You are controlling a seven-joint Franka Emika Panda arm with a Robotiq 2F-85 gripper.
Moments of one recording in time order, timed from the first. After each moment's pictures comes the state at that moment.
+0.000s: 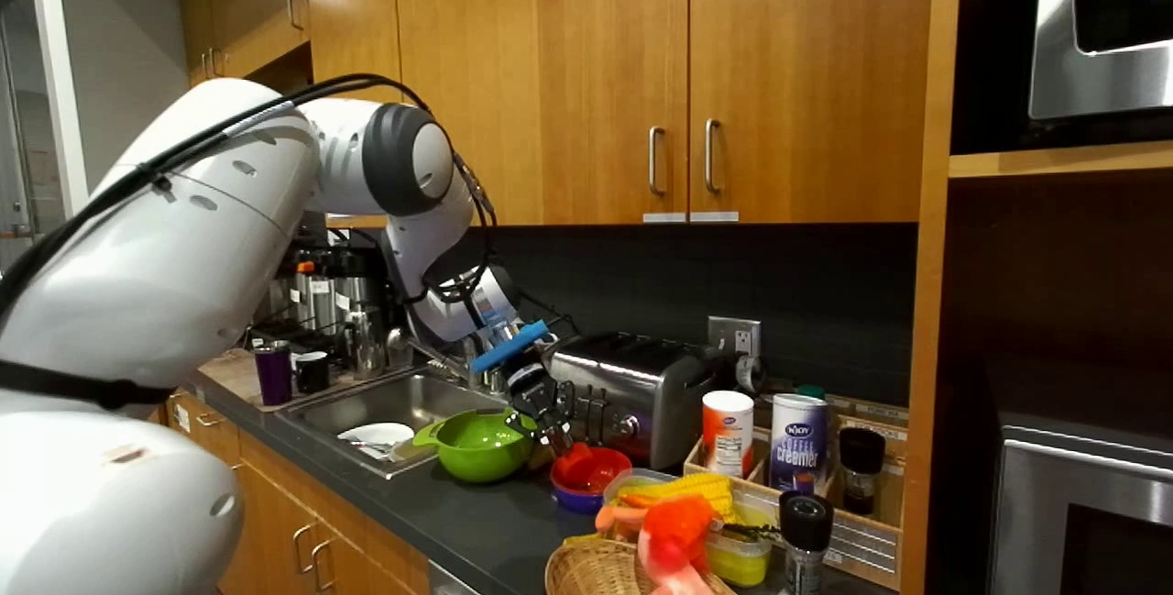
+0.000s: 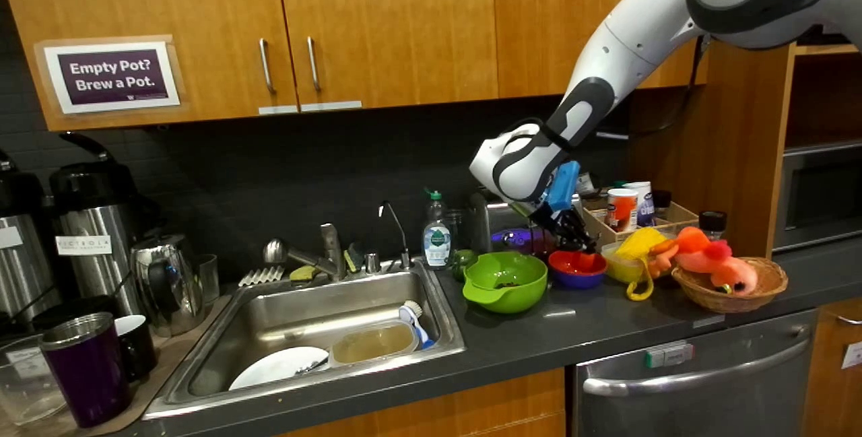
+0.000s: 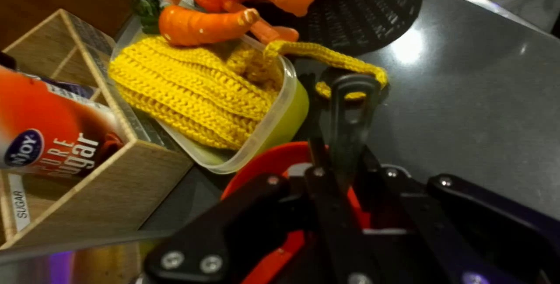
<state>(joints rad) 0.10 0.58 0.14 -1.71 -0.71 1.67 0.09</state>
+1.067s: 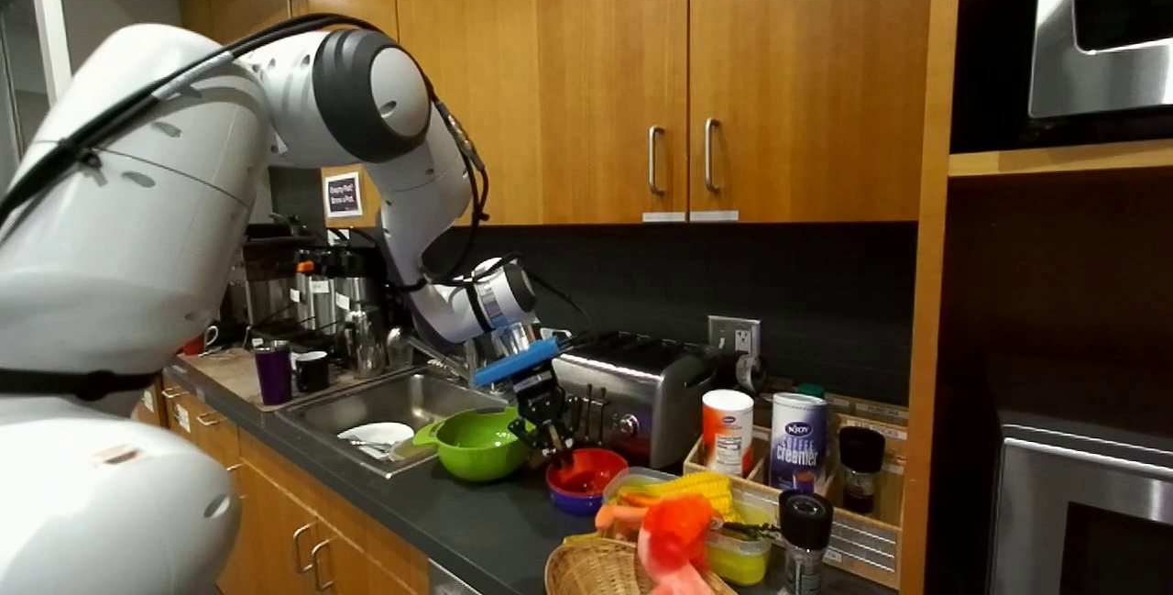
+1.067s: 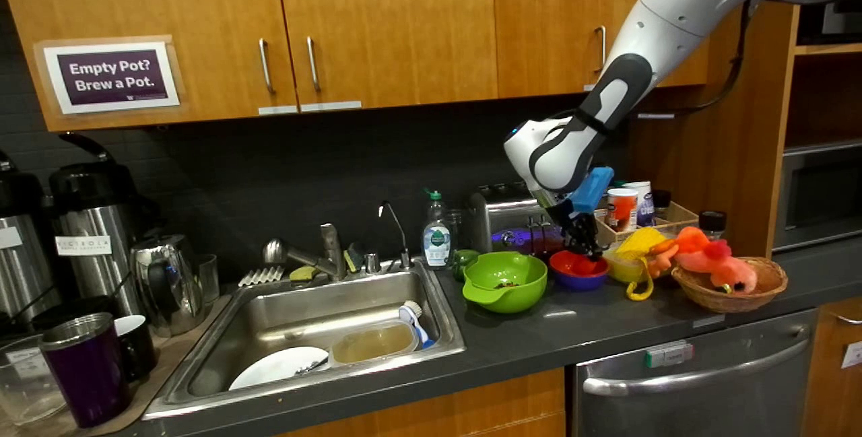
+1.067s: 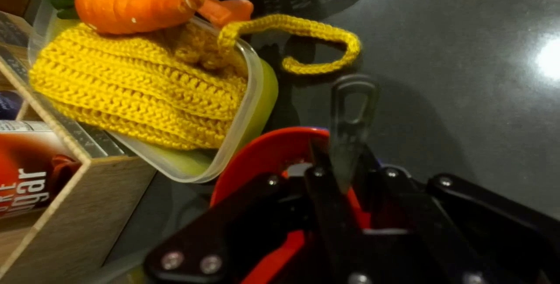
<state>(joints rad) 0.09 0.40 0.04 -1.97 -0.57 2.05 0.12</state>
